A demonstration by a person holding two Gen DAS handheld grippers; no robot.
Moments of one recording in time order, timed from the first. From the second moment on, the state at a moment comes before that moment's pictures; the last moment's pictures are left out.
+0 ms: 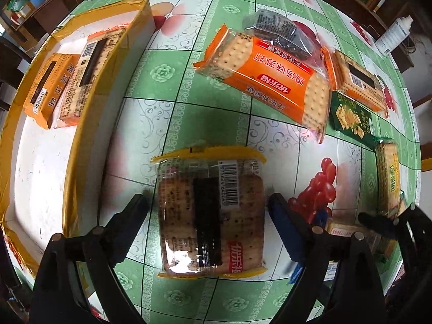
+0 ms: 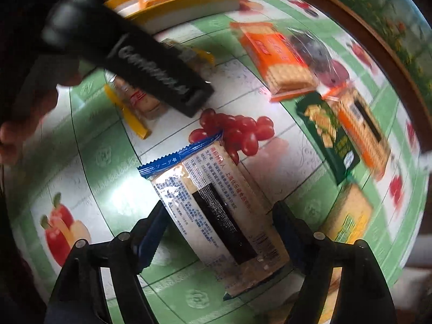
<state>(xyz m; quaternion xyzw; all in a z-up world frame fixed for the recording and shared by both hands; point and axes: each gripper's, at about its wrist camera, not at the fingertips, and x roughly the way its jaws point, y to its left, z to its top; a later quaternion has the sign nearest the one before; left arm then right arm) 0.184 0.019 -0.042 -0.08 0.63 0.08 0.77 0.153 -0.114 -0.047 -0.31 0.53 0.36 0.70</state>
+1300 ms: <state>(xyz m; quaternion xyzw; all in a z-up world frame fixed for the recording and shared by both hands) 0.030 -0.016 -0.030 0.05 0.57 -0.07 0.81 0.006 -0.184 -0.029 -0.08 0.61 0.18 0.77</state>
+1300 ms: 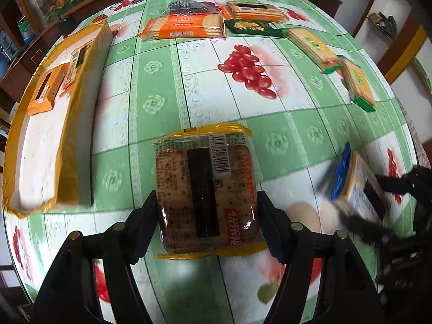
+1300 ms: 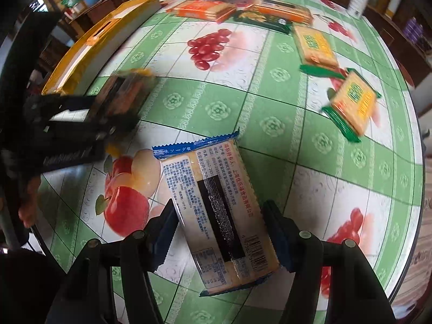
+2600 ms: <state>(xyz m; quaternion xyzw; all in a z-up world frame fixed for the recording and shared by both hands) 0.129 0.205 -0.014 0.10 0.57 0.05 0.81 0.179 0.109 -0.003 0.04 0.58 0.26 0.77</state>
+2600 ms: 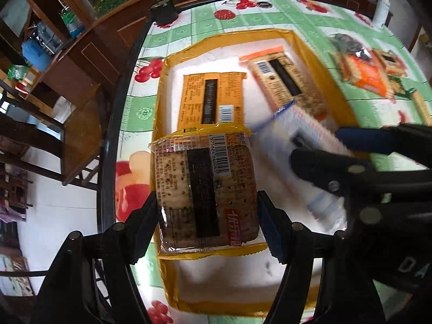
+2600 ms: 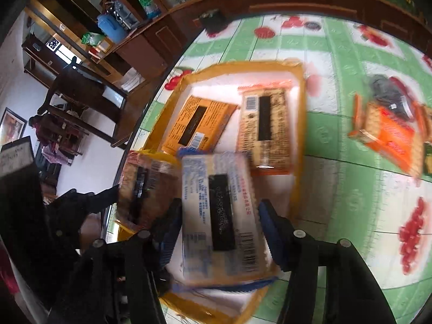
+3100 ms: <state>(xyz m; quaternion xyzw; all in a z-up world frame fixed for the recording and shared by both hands) 0.121 0.201 0.000 0.13 0.56 0.10 0.81 0.171 0.094 0.002 0.04 0.58 0.26 0.77</state>
